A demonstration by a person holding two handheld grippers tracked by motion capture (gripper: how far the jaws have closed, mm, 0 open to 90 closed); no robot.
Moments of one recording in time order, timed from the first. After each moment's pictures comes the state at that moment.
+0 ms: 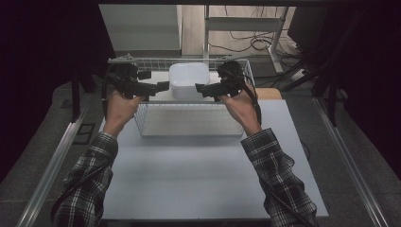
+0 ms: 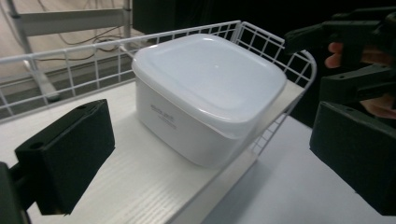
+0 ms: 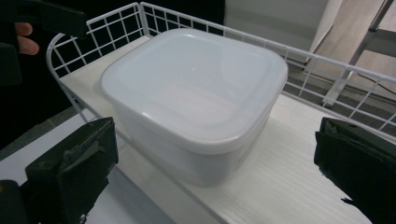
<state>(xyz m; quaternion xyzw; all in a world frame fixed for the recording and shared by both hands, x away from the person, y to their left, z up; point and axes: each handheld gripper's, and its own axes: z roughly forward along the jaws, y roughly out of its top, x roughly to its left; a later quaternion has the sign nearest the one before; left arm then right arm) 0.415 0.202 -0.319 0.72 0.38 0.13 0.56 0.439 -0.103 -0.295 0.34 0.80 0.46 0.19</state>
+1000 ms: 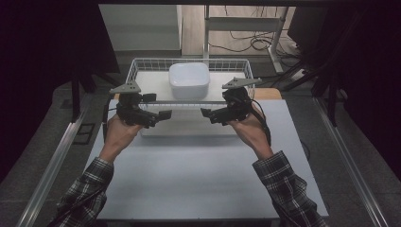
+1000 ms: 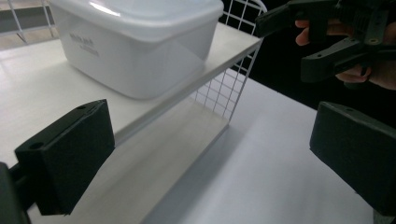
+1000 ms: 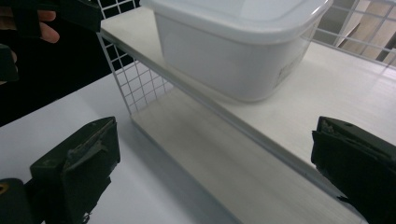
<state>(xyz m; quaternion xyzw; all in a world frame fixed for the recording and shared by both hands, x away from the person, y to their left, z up) 0.366 0.189 -0.359 0.76 0.32 0.12 0.55 0.396 -0.127 -0.331 0.30 0.82 0.46 0.17</state>
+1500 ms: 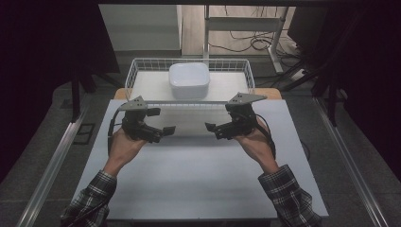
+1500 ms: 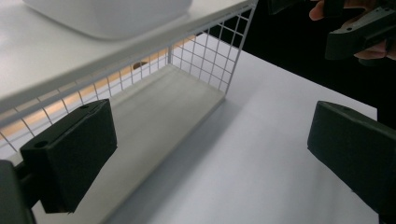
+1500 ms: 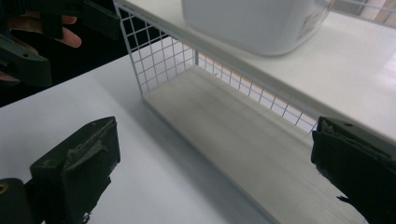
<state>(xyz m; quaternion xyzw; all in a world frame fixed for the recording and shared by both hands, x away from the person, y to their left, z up) 0.347 0.177 -0.393 0.78 0.32 0.11 0.54 0.370 -0.144 -0.356 0.28 0.82 0.47 0.16</state>
